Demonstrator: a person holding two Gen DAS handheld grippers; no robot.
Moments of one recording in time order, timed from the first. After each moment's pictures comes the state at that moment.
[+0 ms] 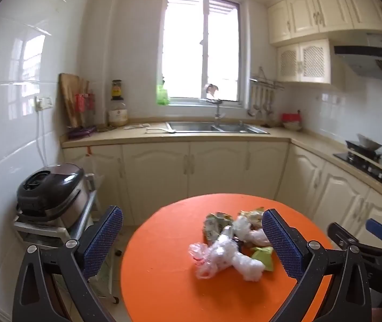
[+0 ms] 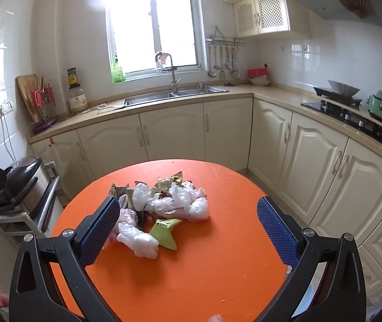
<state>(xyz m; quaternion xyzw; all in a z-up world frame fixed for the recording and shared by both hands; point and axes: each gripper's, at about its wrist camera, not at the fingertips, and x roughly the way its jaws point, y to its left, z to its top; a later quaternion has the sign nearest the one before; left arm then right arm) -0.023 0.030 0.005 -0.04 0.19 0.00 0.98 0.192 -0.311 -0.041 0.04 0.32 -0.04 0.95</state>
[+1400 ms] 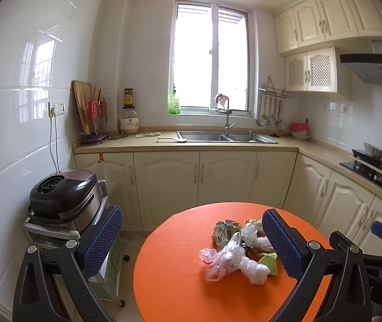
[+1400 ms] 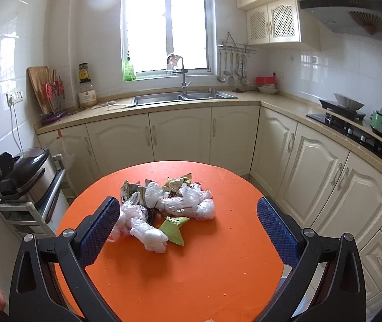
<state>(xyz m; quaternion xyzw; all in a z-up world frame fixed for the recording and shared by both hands) -0.056 0.024 0.016 -0.02 0.17 0.02 0.98 0.172 -0.287 -0.017 0.01 0.31 -0.03 0.95</state>
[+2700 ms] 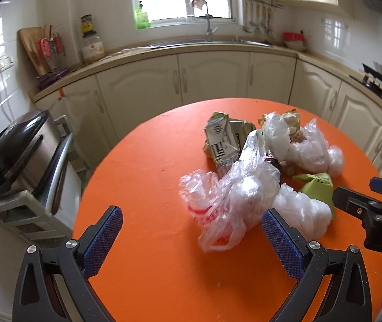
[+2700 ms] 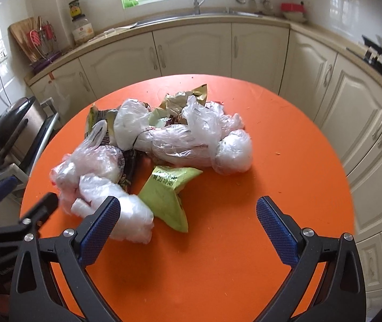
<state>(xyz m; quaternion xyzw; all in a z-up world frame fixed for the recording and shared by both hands) 0.199 -0.021 -0.133 0.05 0.38 -0.02 0.92 0.299 -0.309 -0.192 0.05 0.51 0.03 0.86</state>
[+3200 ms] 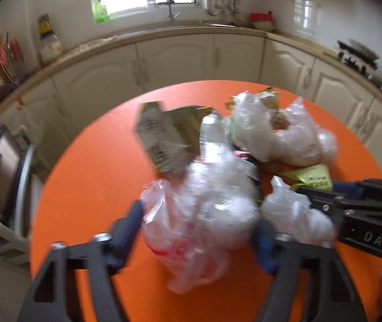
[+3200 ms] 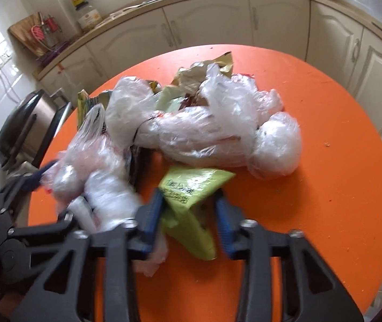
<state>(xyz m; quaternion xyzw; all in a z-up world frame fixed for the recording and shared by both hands) 0.291 -0.042 -0.177 0.06 0.41 -0.12 0.90 0.328 -0.308 -0.228 0.09 0.55 0.08 0.83</state>
